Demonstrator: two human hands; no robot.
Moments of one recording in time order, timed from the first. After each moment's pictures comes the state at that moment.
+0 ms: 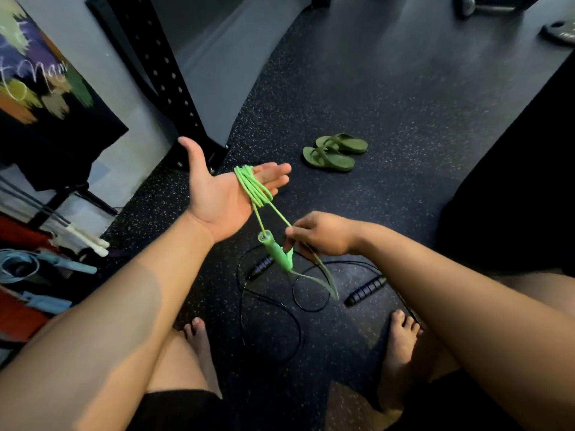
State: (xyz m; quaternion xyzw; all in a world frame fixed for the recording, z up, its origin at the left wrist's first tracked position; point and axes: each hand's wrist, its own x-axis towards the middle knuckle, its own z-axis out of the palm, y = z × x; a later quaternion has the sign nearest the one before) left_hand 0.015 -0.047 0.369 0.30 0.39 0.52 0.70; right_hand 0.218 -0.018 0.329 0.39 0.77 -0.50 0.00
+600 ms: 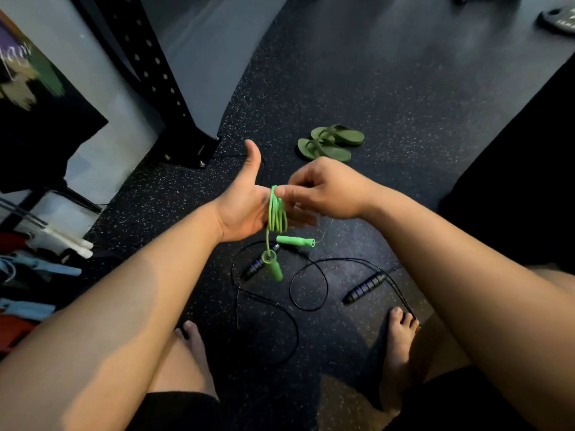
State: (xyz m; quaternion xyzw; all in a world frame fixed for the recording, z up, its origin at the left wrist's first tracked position) left_hand 0.030 -0.019 0.354 0.42 0.45 0.23 0.75; right_hand 0.210 0.023 0.380 0.35 0.85 -0.38 -0.13
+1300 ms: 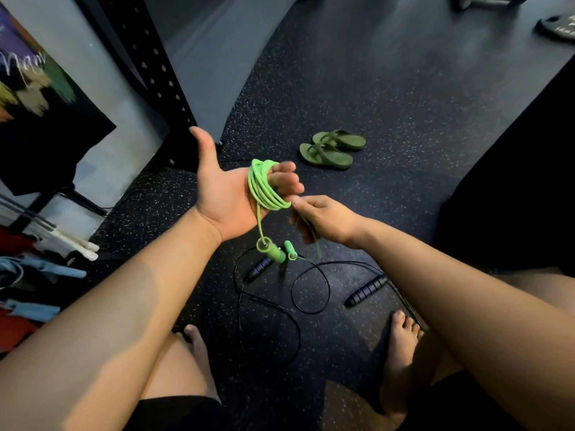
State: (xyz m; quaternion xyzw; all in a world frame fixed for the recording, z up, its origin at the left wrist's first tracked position) left_hand 0.021 -0.031 0.377 0.30 0.31 0.46 0.77; right_hand 0.206 0.007 0.317 0.44 0.67 -0.57 -0.16
